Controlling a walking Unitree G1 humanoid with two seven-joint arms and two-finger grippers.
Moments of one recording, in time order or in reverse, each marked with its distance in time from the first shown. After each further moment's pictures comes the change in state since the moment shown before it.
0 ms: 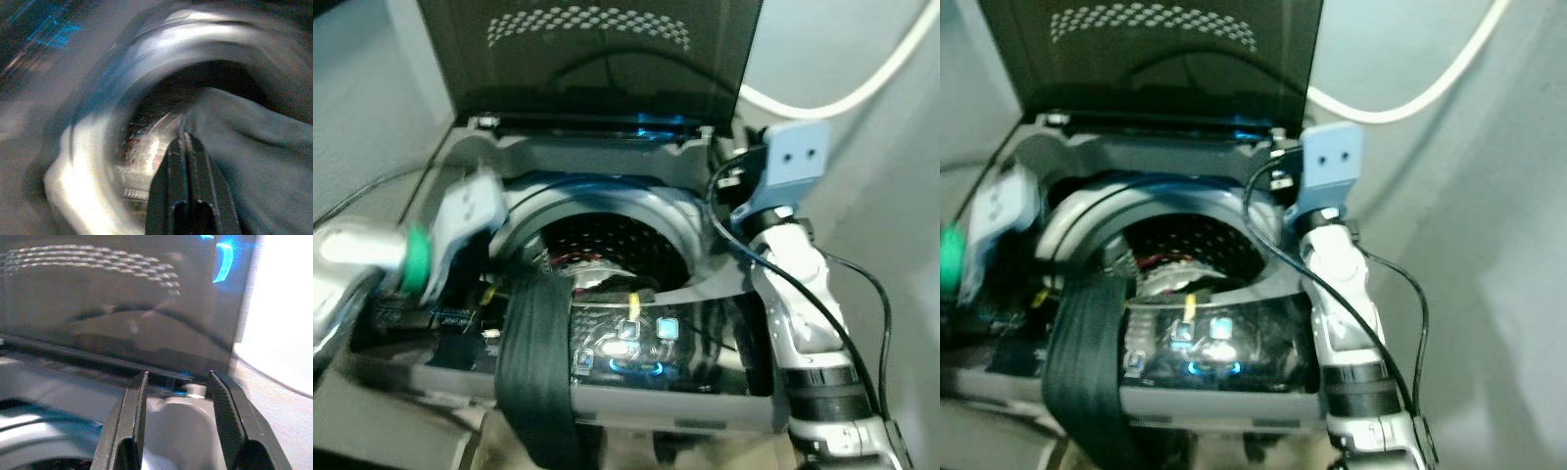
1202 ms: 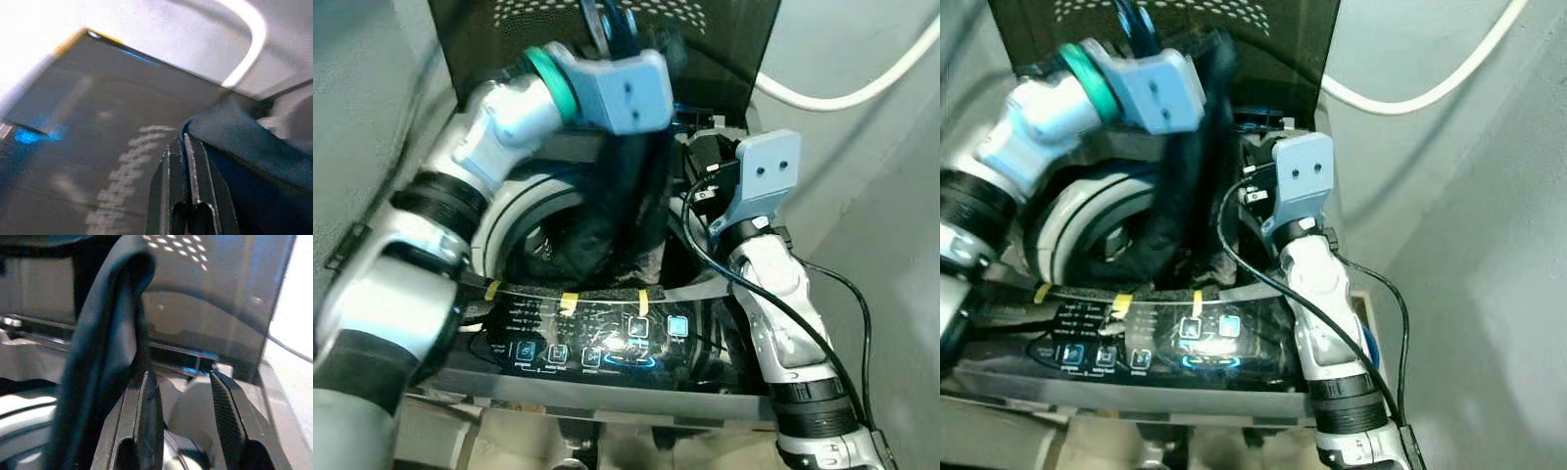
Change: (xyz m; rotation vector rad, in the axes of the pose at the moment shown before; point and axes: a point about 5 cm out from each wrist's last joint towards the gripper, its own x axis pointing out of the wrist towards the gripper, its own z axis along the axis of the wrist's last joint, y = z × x) left arm 0.097 -0.032 0.126 0.591 -0.611 0.187; right arm -0.010 0.013 -0.001 0.001 0.004 0.027
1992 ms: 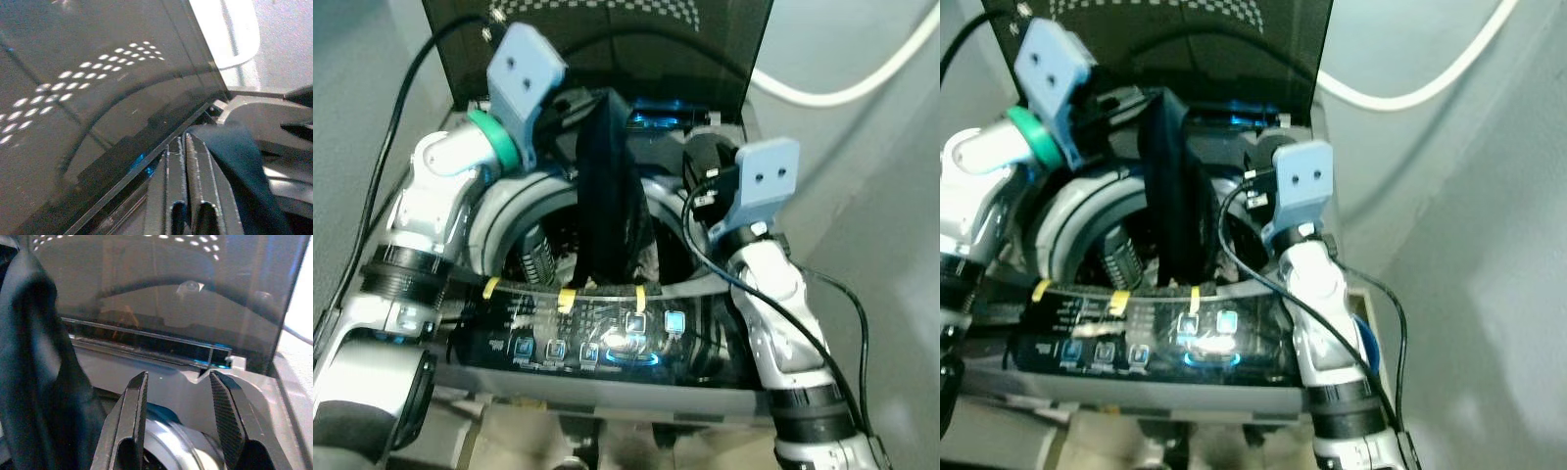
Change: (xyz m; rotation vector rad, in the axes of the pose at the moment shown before) left arm -0.067 0.010 -0.019 -0.596 0.127 0.123; right arm -0.001 0.007 -0.005 0.026 0.016 0.001
